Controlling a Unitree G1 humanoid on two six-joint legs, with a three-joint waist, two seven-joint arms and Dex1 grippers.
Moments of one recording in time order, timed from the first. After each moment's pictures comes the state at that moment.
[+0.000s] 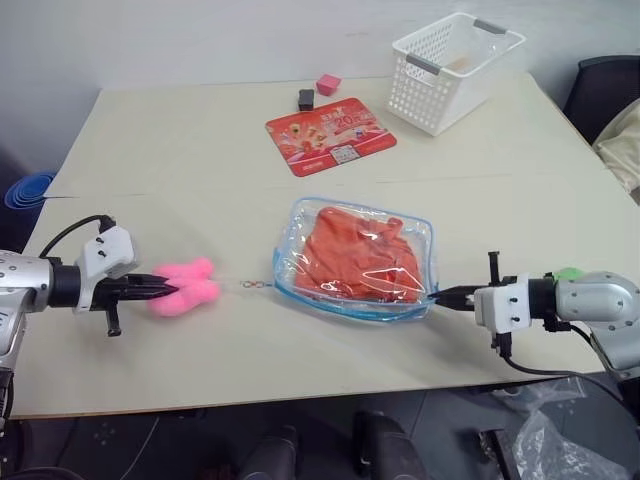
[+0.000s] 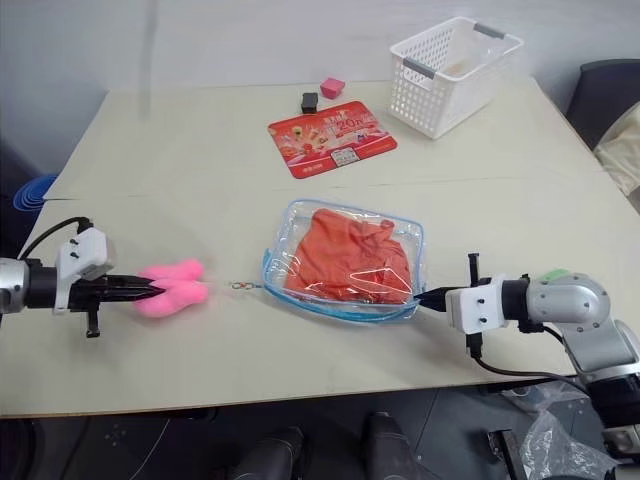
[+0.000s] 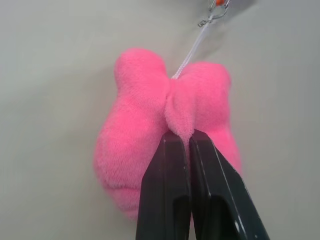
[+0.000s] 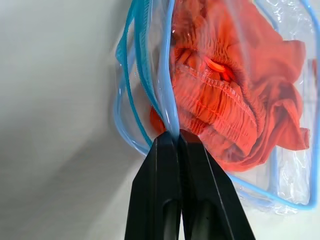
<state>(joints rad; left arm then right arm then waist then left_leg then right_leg) -0.27 1.07 0.17 0.14 -0.29 0.29 -1.25 -0.31 -0.95 0.06 0.13 0.11 -0.53 1.16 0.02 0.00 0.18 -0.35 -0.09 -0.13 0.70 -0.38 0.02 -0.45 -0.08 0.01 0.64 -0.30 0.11</state>
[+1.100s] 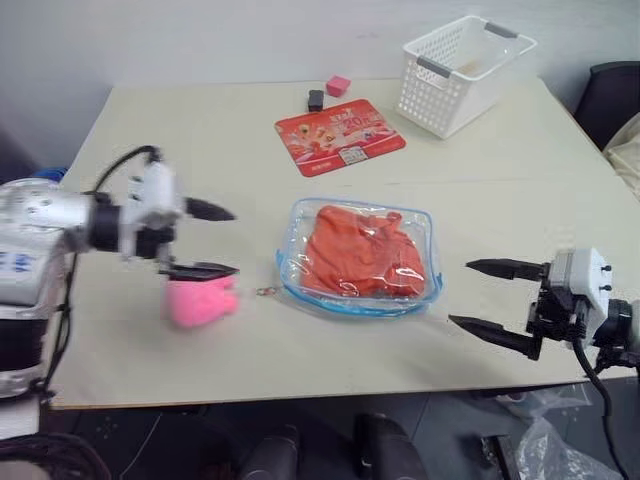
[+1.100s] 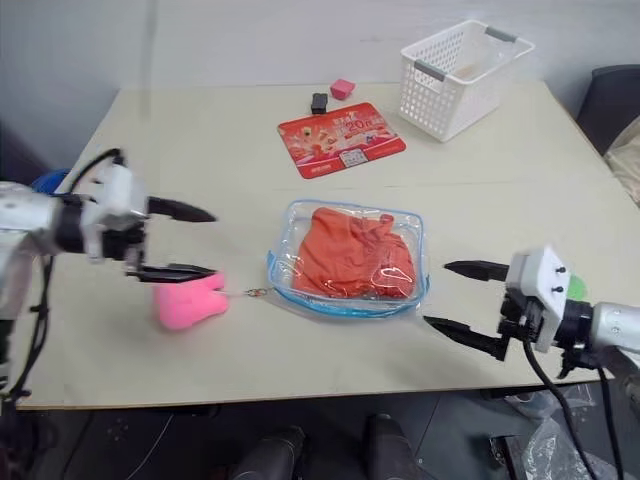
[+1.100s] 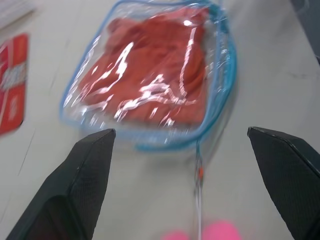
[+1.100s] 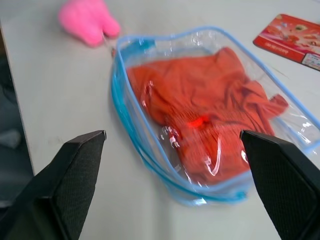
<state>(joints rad) -0.65 0.90 -0.08 -0.12 -0.31 0.30 -1.30 0.12 -0.97 -0.38 -0.55 0.83 0.43 0.89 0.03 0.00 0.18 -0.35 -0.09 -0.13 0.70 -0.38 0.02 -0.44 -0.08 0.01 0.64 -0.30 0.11</state>
